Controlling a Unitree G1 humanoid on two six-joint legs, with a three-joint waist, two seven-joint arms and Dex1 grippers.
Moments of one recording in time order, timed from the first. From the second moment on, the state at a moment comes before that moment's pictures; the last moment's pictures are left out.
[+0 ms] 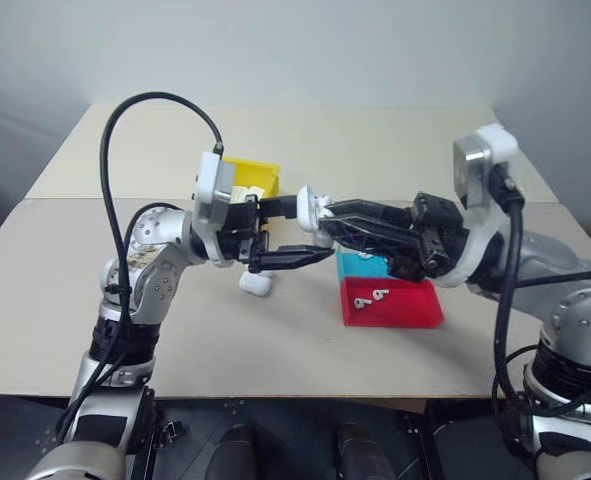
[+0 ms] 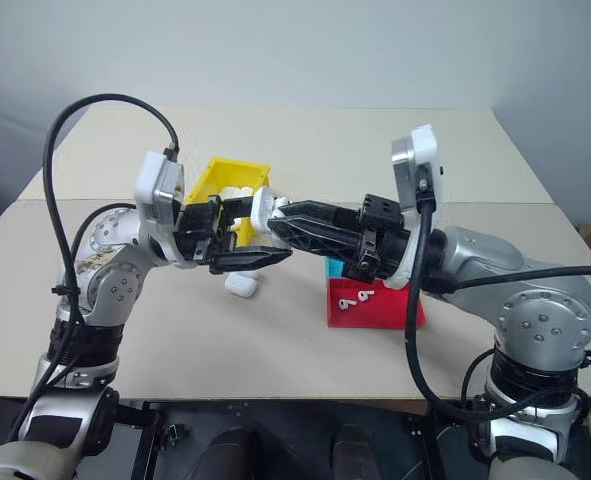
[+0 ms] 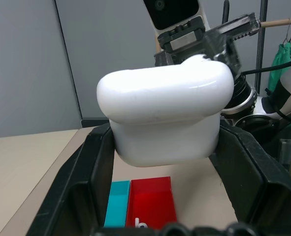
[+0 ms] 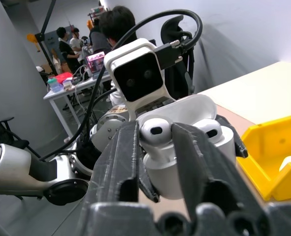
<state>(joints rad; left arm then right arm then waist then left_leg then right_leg) -0.69 0.45 -0.02 -0.12 -0.67 0.38 -1.22 -0.63 -0.56 -0.24 -0.55 1.34 1.07 0.45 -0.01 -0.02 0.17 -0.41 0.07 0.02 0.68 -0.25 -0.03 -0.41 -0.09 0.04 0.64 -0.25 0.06</state>
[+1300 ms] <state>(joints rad) -0.78 0.34 -0.14 0.11 -0.51 0.30 -1.29 -1.20 -0.81 0.34 -0.21 0.55 0.70 1.17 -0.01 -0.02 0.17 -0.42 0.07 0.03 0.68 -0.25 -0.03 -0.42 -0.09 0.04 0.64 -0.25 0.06</state>
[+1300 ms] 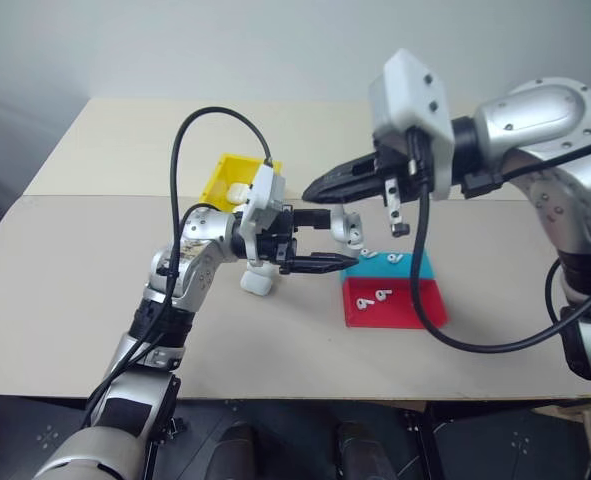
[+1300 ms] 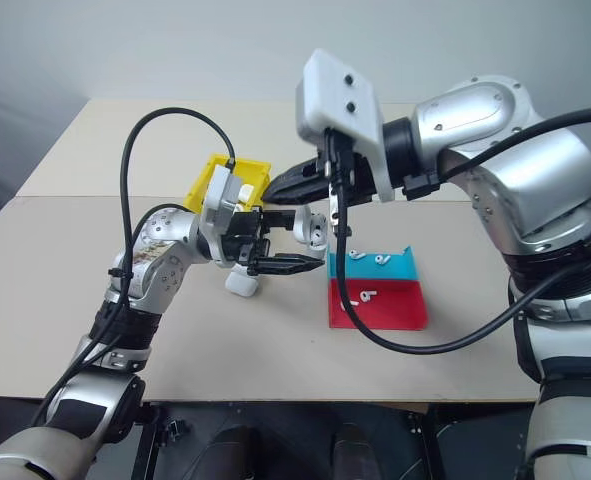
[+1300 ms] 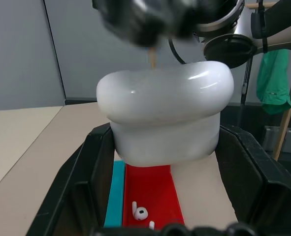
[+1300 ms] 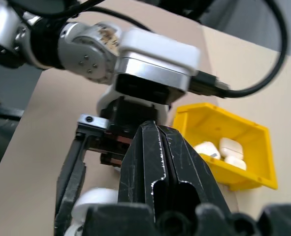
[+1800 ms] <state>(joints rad) -0.76 0.36 -0.13 0.10 -0.50 0.29 -1.27 -1.10 -0.90 0.27 -0.21 0.40 0.59 1.32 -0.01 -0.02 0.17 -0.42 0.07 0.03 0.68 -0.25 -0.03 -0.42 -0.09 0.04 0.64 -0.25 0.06</state>
